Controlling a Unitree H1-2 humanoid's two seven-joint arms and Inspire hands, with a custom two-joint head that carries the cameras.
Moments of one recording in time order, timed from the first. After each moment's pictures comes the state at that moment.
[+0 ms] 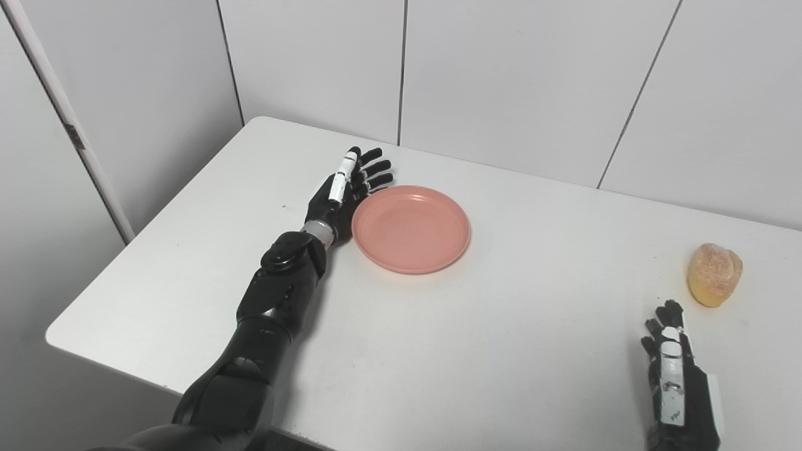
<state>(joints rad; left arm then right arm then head) -0.57 0.20 0.19 0.67 -0.35 0.07 -0.18 0.02 0.03 0.03 -0.09 0.00 0.01 -0.02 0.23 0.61</state>
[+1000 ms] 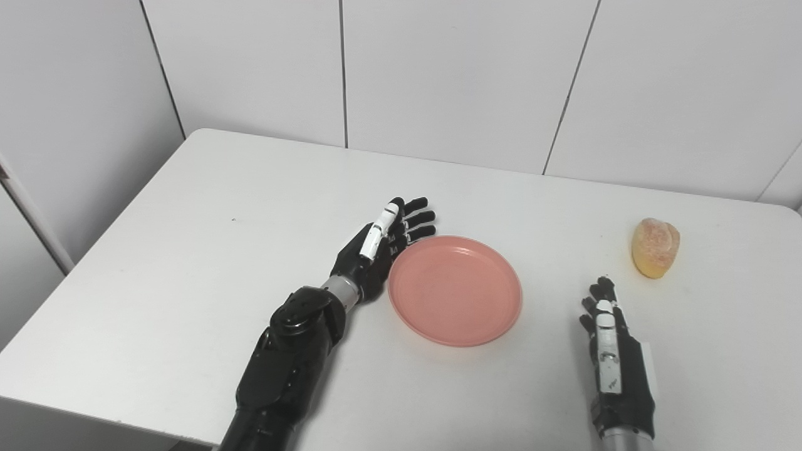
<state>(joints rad) -0.36 0.05 0.00 0.21 -0.30 0.33 -0.20 0.04 0.09 0.06 -0.15 -0.06 0.08 -0.06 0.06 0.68</state>
